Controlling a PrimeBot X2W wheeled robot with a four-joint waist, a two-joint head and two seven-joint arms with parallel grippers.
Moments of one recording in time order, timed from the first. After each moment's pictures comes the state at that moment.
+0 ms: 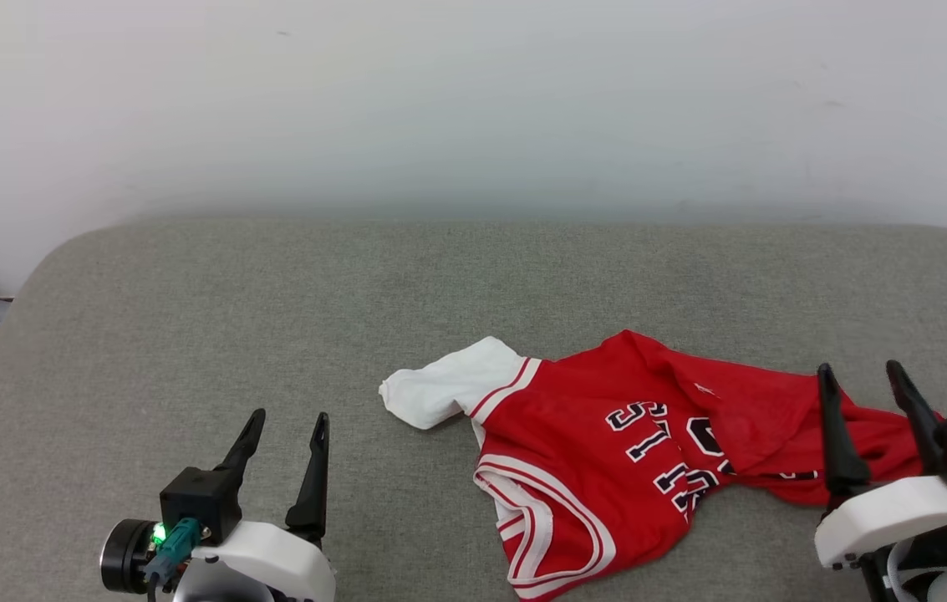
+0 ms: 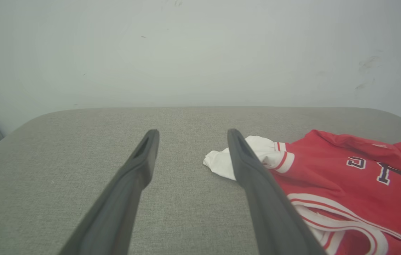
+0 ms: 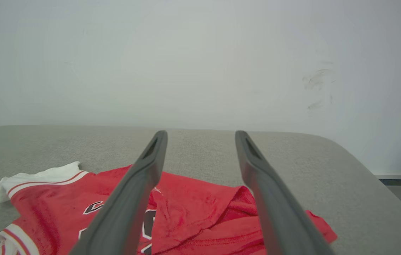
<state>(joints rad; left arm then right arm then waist) -0.07 0.29 -0.33 0.16 -0.40 0.13 -0.23 -0.07 -0.07 -0.16 0.12 0.07 0.13 -0.10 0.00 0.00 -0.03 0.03</state>
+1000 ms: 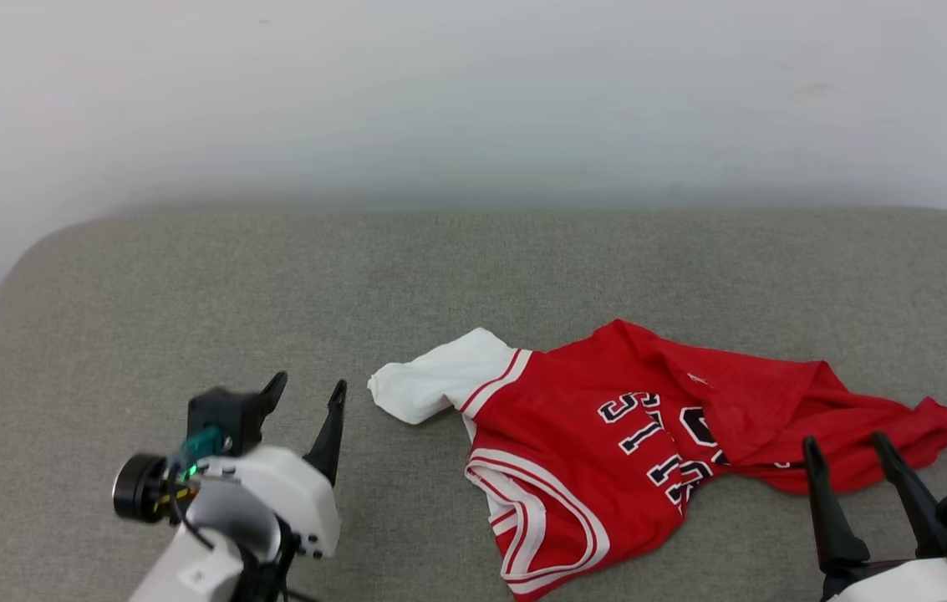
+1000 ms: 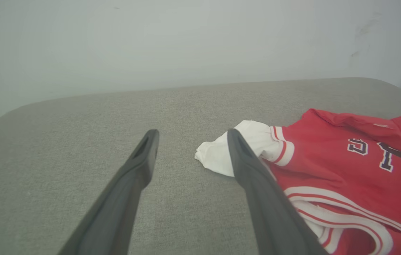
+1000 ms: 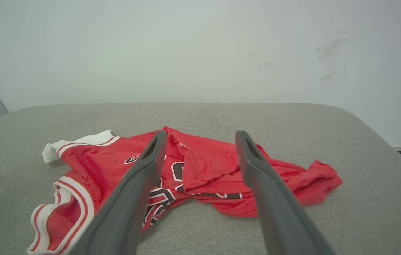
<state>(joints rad) -0.19 0.32 -0.37 0.21 -0.43 0.09 -0.06 0.19 -0.05 -0.09 -0.19 0.14 0.13 0.02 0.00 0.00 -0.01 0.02</state>
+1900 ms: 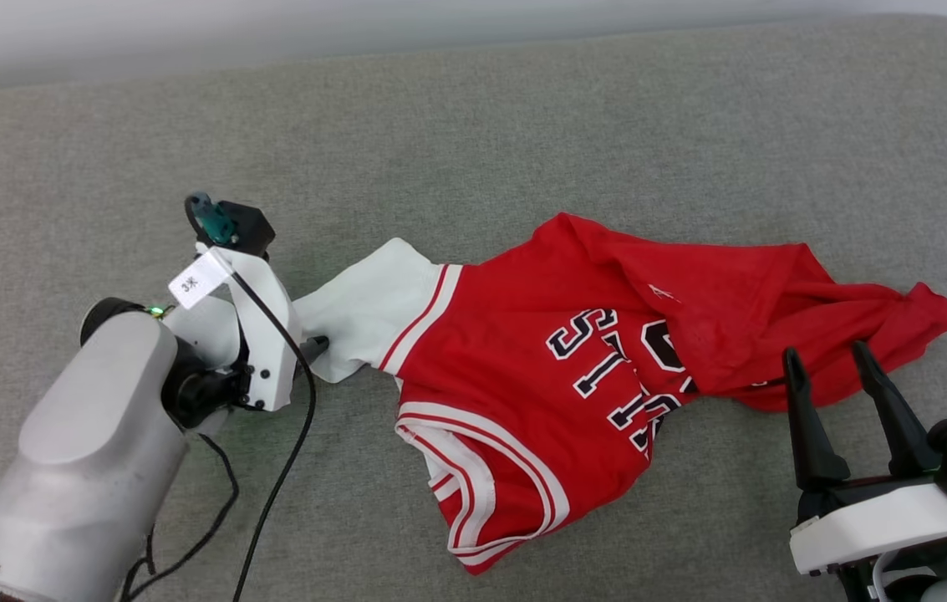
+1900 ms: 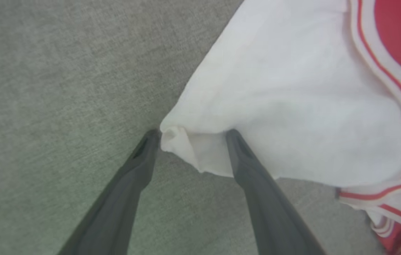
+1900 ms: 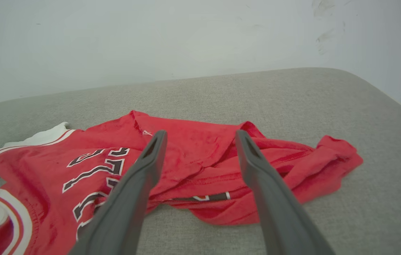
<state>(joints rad) -0.74 0.42 -0.57 0.59 -0.72 -0.13 0.74 0.01 -0.05 -0.04 -0.12 0.19 0.13 -0.05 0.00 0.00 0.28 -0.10</state>
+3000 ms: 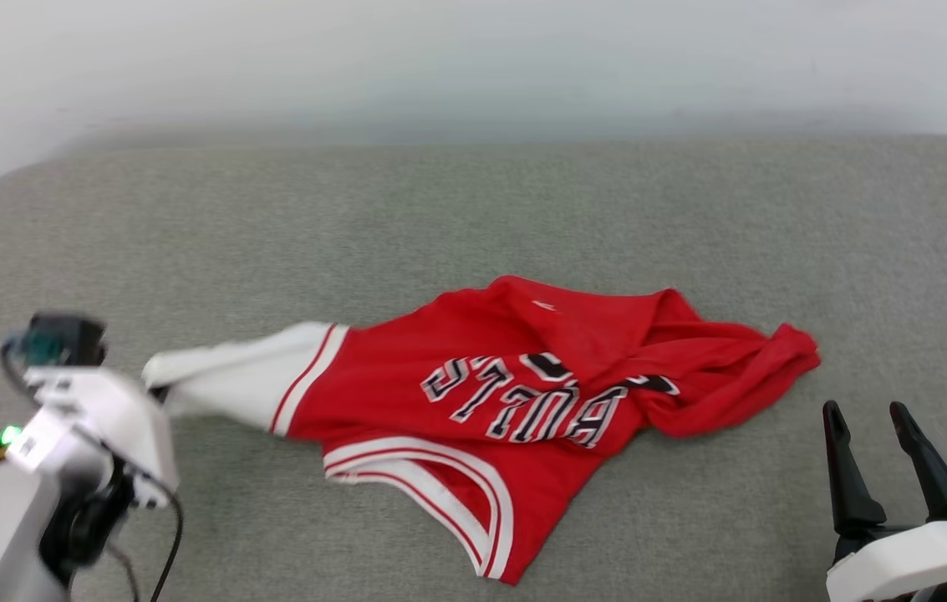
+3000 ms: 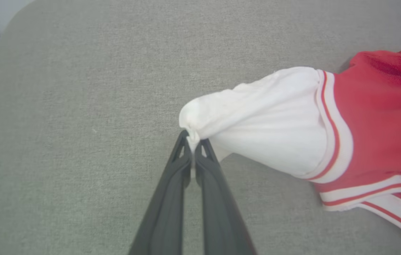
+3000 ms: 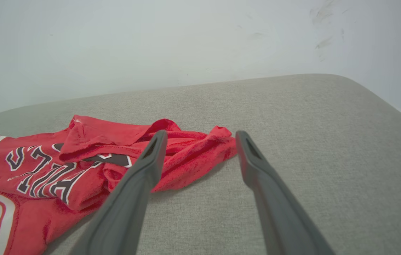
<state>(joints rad) -0.44 0.65 -0.48 0.35 -0.80 0.11 0.34 0.08 -0.05 -0.13 -0.09 0.20 0.13 -0.01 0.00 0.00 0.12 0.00</state>
